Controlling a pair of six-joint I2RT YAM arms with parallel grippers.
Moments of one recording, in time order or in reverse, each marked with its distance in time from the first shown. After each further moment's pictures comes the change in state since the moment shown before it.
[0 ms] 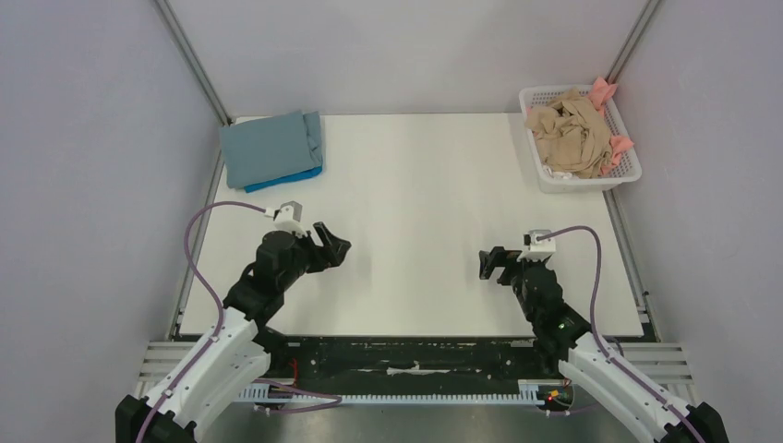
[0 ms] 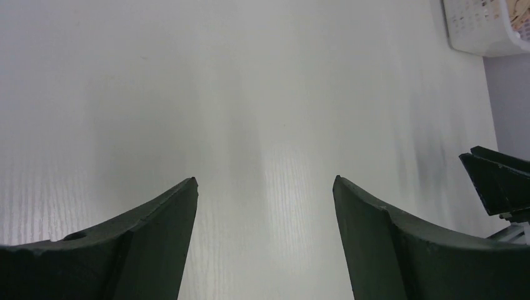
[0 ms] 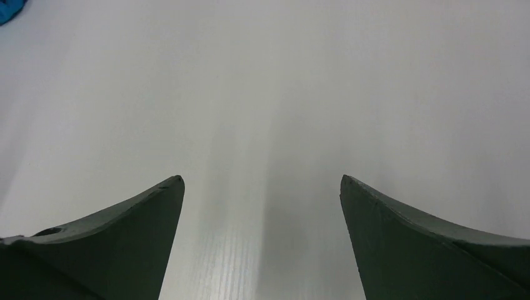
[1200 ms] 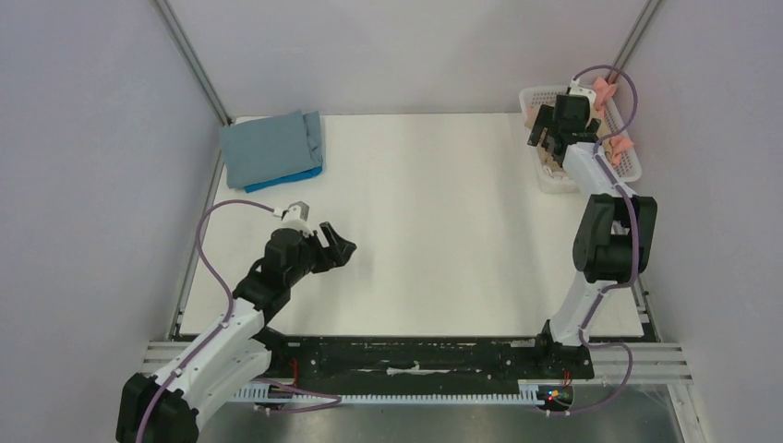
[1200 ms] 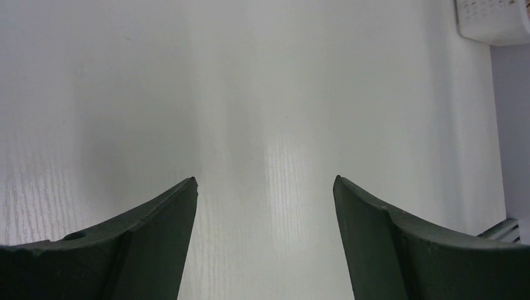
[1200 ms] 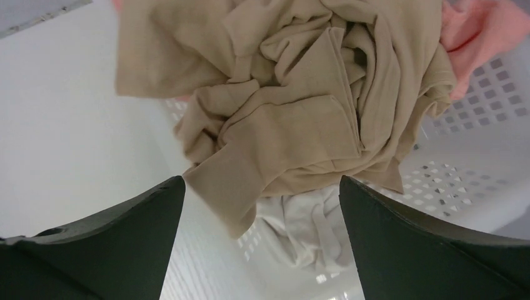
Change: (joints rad) left arm 0.000 0.096 -0.032 0.098 0.044 -0.027; right arm -0.623 1.387 1.463 -0.405 -0.047 -0.168
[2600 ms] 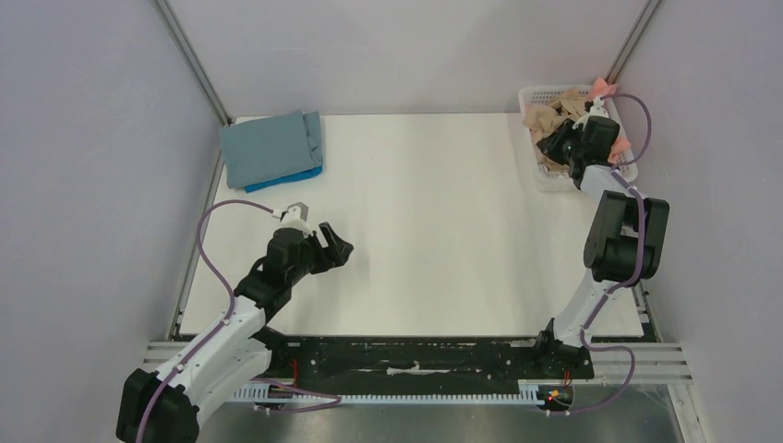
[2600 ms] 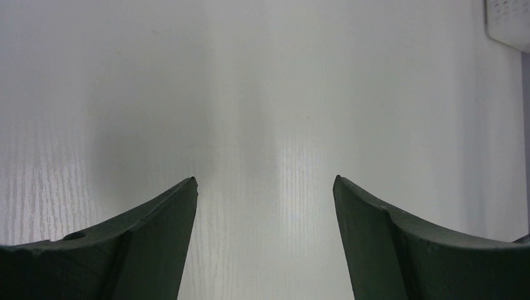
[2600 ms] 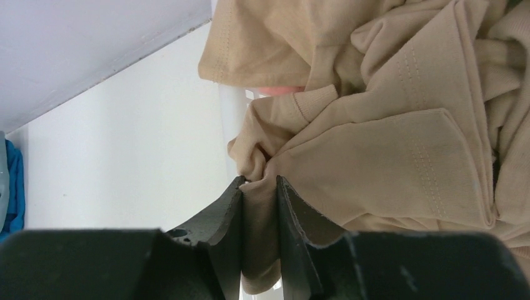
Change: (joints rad) left arm 0.000 0.040 0.003 -0.022 -0.054 0.000; right arm -0.204 0.059 -0.211 0.414 -0.684 0.196
